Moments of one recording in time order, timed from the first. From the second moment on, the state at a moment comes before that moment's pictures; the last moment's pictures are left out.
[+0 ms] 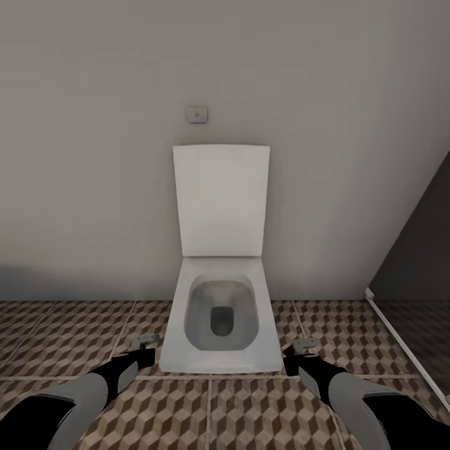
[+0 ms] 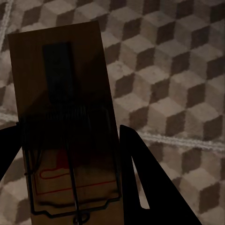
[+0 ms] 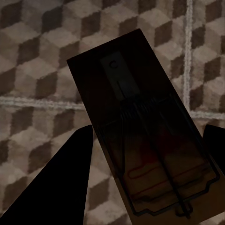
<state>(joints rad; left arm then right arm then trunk) -0.84 0.06 -0.17 0.00 0.28 0.03 0.04 -0.85 0.01 0.05 0.03 0.06 0.11 -0.07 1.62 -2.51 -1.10</state>
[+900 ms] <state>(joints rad) -0.84 0.05 -0.17 0.00 0.28 0.04 0.04 -0.85 0.01 0.05 0.03 0.06 0.11 -0.07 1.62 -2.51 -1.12</state>
